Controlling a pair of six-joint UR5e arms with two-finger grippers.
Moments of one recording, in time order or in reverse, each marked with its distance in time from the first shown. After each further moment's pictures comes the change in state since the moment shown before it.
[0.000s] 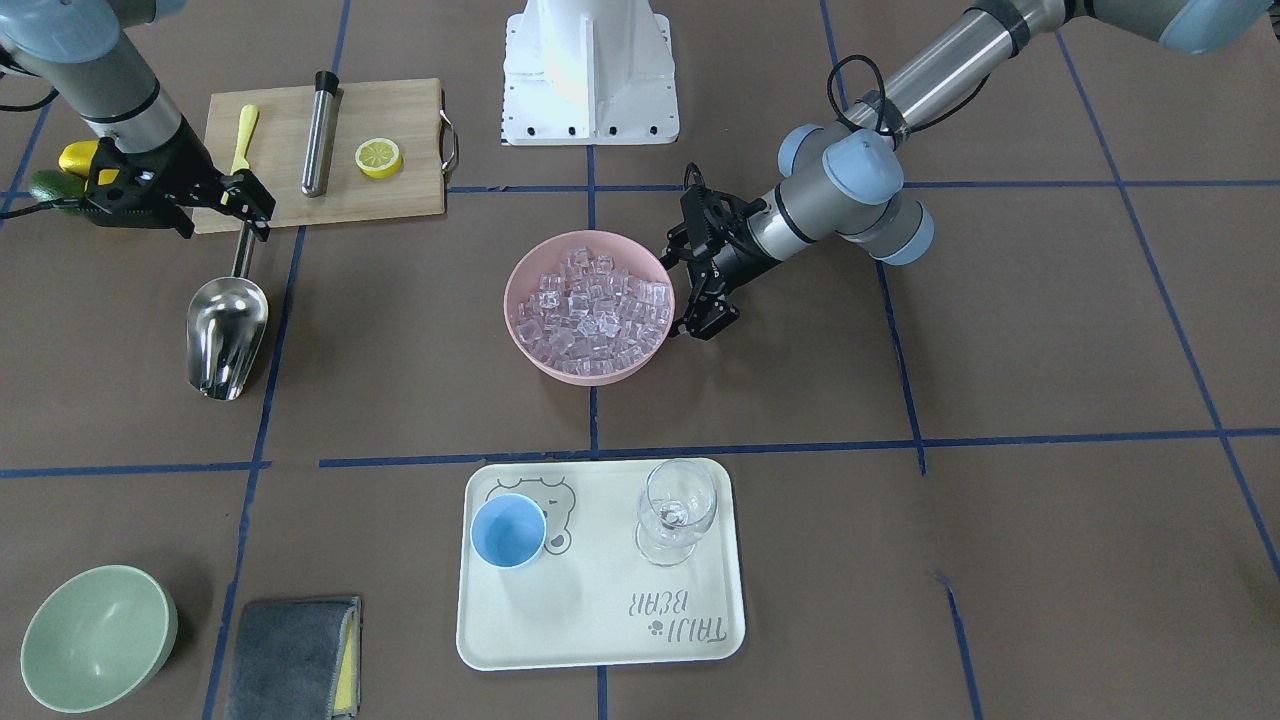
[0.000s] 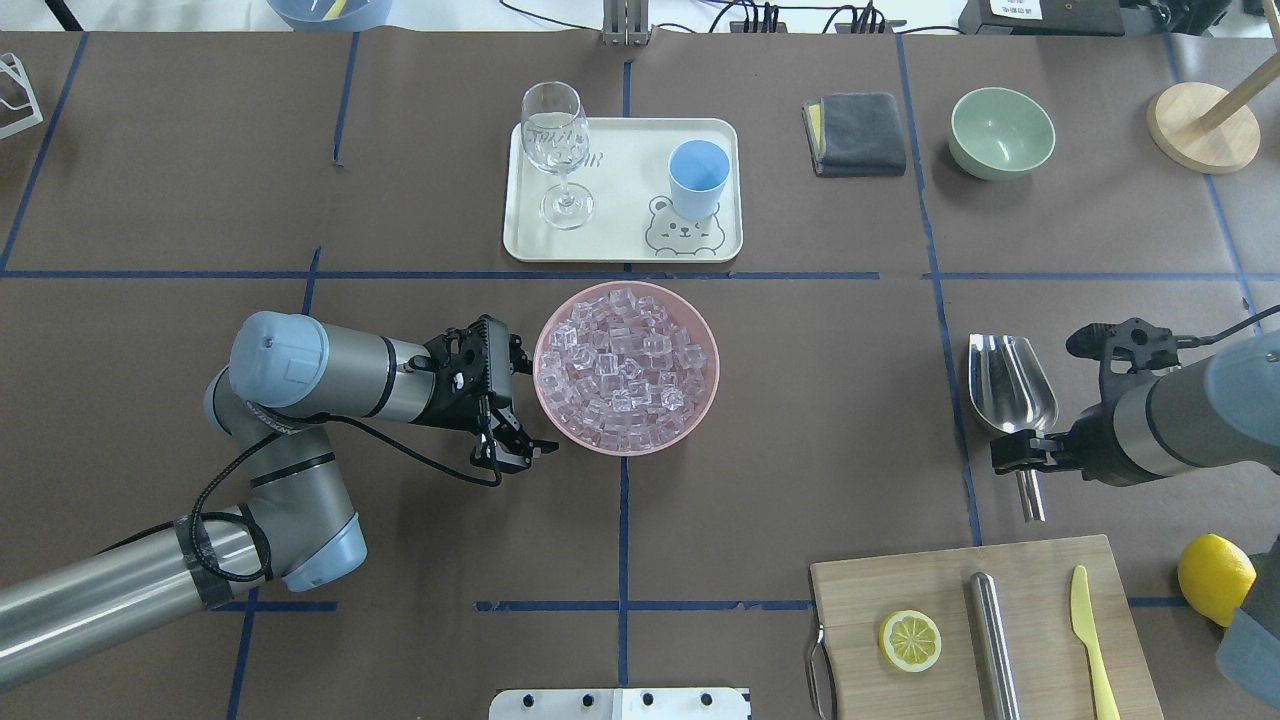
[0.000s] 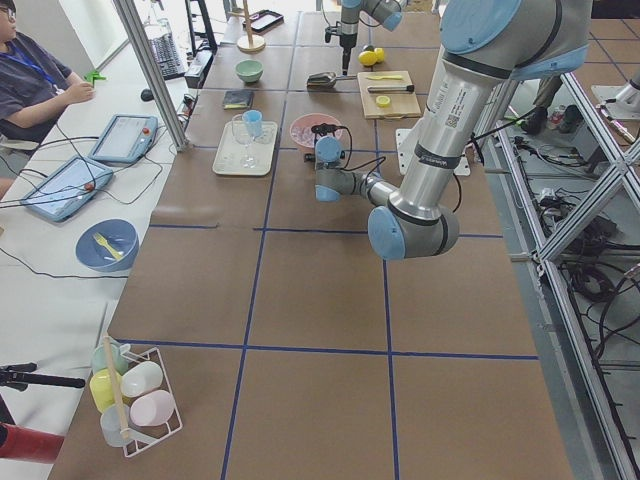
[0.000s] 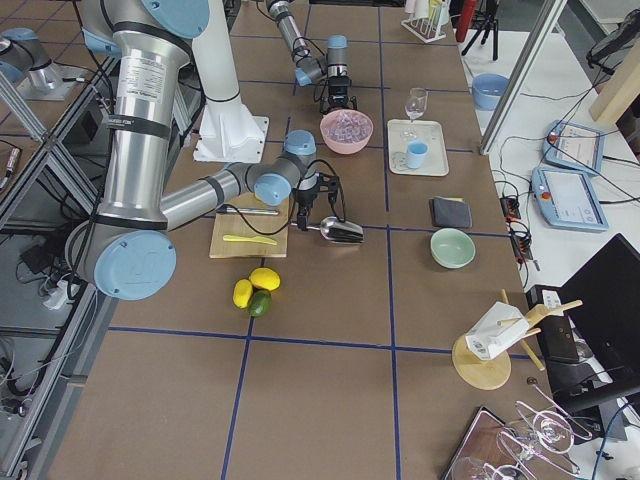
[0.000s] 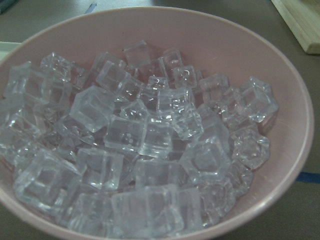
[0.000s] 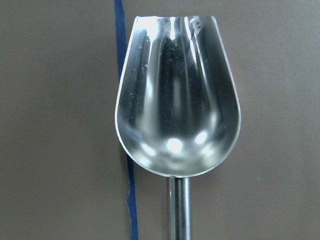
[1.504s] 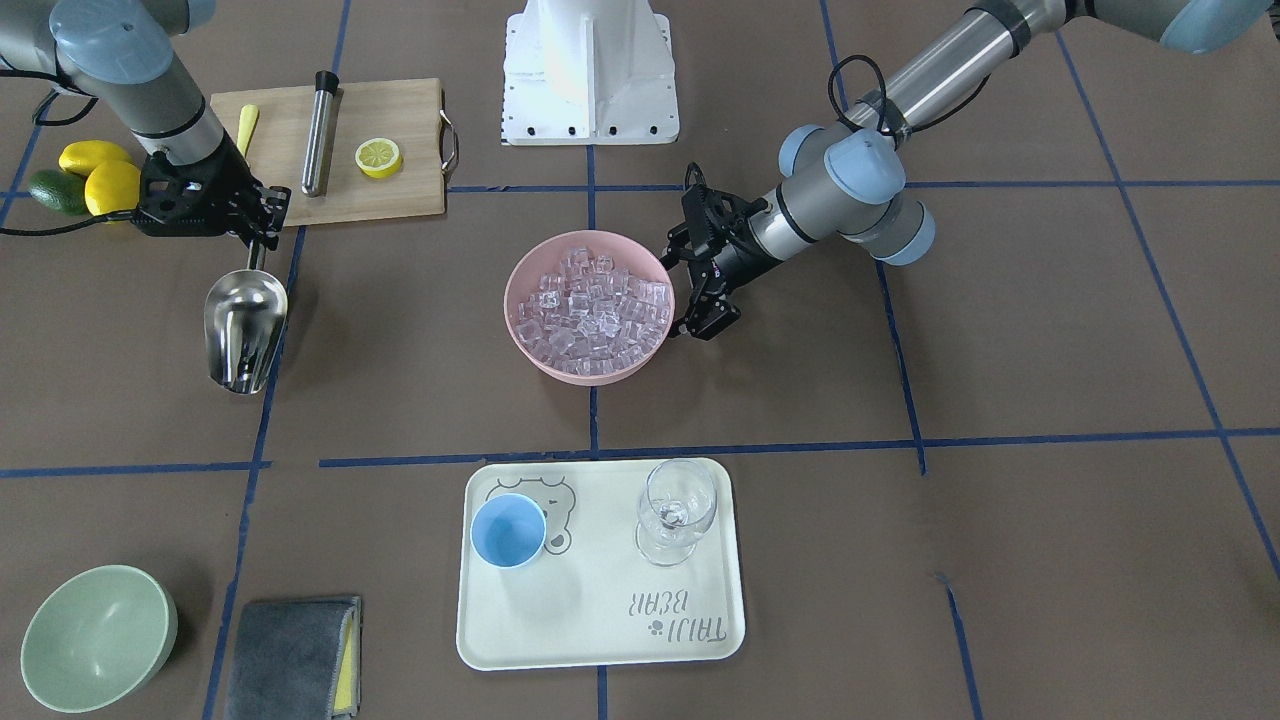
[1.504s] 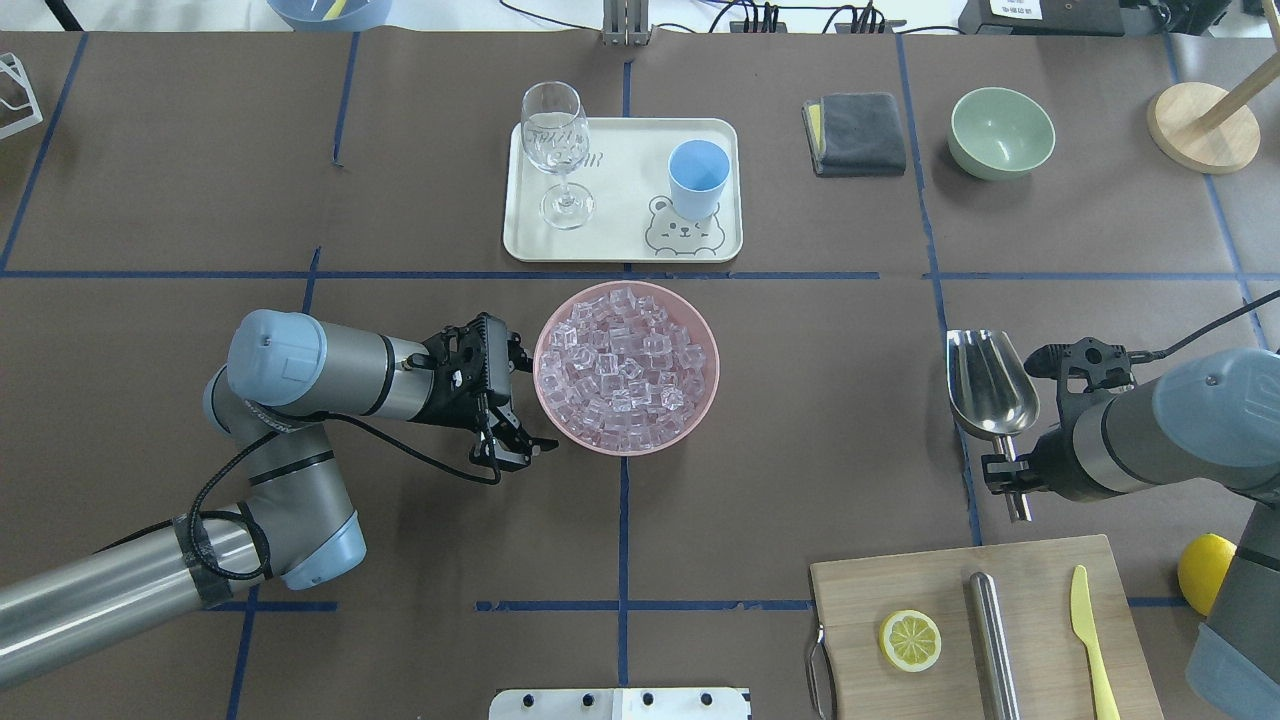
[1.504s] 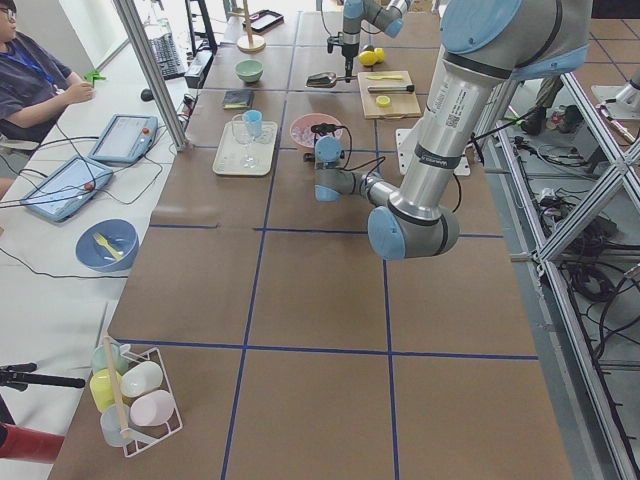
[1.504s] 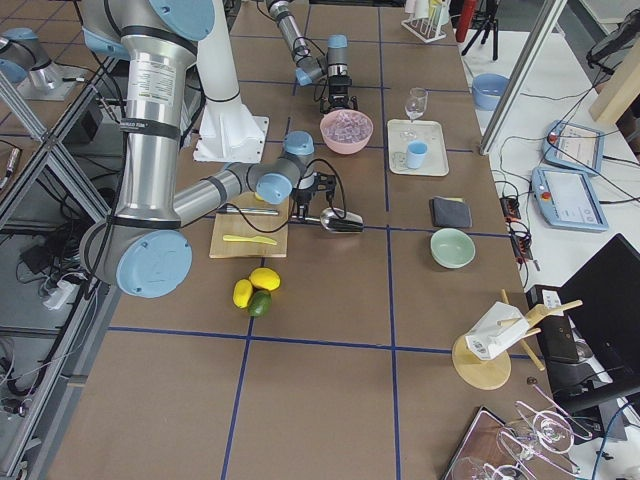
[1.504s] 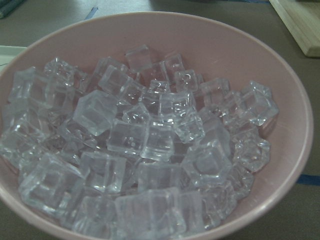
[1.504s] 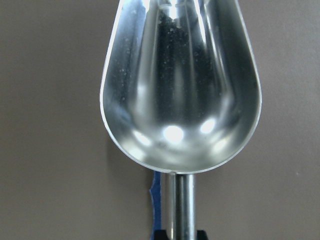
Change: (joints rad) left arm -0.003 0.001 -0.001 -0.003 0.000 -0.001; right arm -0.051 0.025 0.010 -0.009 -0.018 -0.023
